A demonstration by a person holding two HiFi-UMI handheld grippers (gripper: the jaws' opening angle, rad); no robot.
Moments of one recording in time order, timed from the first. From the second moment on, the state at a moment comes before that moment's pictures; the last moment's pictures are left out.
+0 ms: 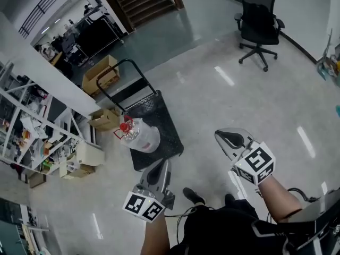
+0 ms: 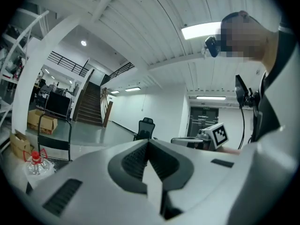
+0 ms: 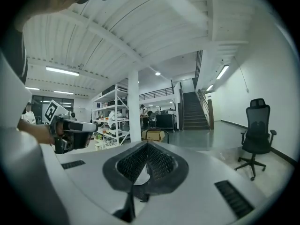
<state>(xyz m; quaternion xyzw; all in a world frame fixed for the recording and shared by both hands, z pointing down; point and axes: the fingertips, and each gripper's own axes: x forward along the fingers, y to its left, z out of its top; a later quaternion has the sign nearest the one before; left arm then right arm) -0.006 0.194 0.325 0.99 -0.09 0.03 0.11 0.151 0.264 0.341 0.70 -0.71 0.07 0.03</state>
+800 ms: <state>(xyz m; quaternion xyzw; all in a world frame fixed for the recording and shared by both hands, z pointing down) -0.223 0.342 0.333 0.99 -0.05 0.01 0.09 -0.062 0.380 0.331 0.72 -0.69 0.05 0.04</state>
